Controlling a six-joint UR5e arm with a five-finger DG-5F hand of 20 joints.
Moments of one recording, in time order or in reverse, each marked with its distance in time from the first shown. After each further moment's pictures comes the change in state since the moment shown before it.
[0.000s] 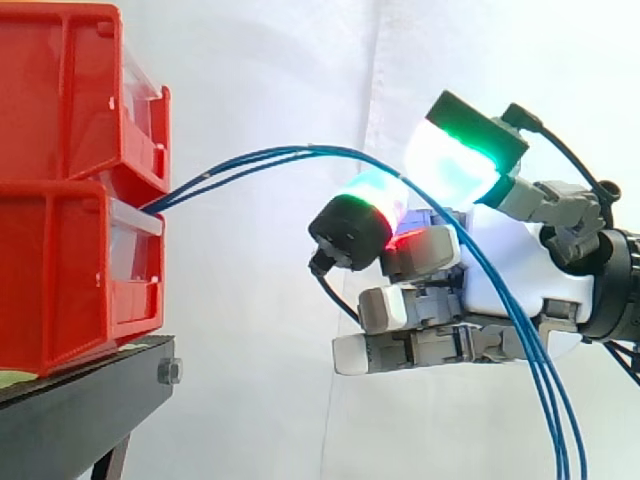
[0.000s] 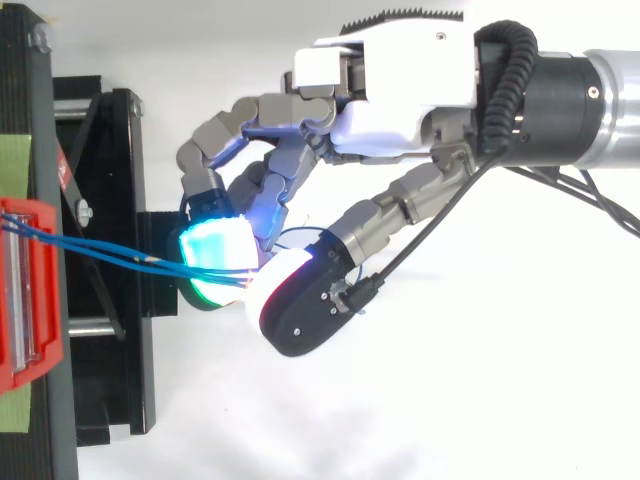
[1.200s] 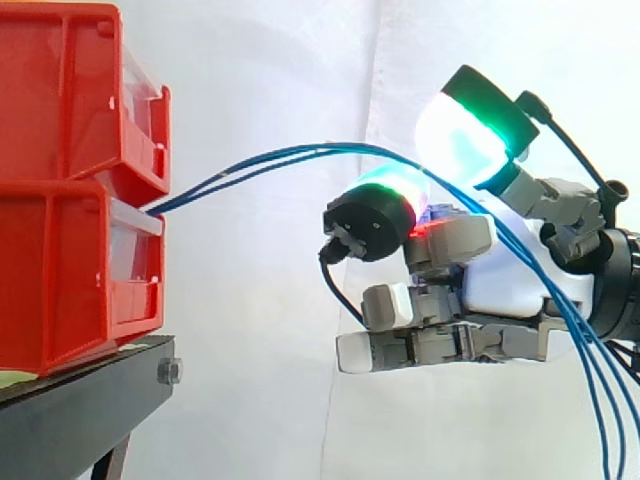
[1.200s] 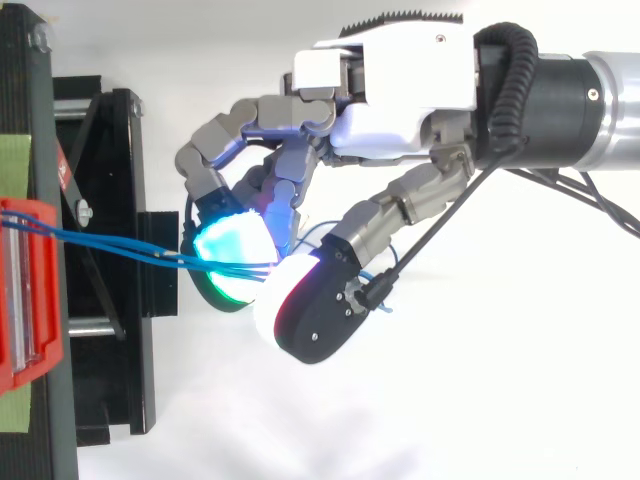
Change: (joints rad) arm 0.002 0.000 0.000 0.003 0.000 -0.001
